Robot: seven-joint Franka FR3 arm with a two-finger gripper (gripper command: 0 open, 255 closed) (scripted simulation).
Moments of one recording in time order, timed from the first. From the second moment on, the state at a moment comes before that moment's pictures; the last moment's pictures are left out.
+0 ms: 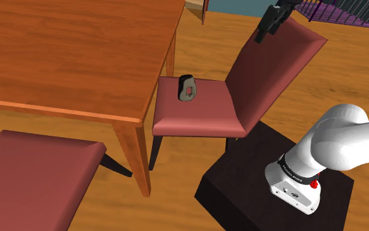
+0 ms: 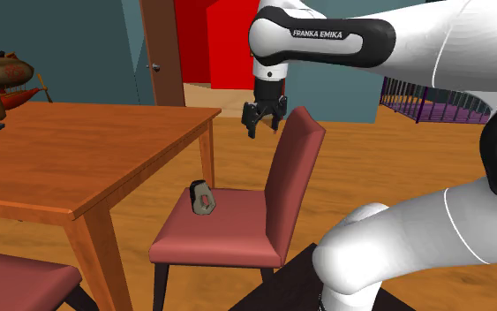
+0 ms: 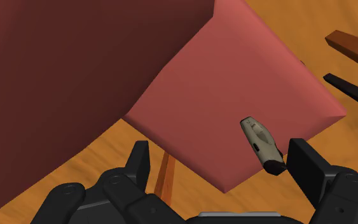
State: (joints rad) arm 0.02 -0.80 -0.04 -2.26 -0.09 1.63 -0.01
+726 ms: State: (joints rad) arm 0.09 -0.54 -0.03 -2.27 -0.09 1.85 -0.11
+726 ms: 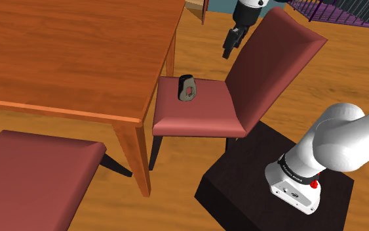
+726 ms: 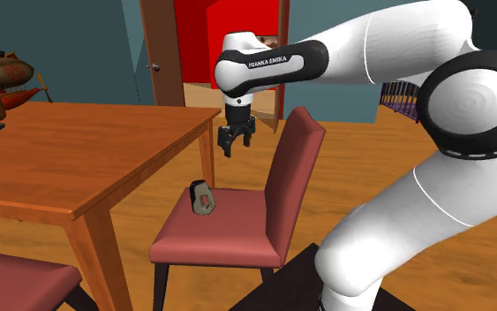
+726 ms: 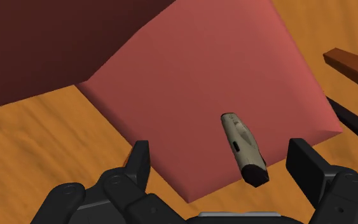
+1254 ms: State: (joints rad) arm 0.14 -0.28 -0.02 -2.21 -0.09 2.01 -0.20
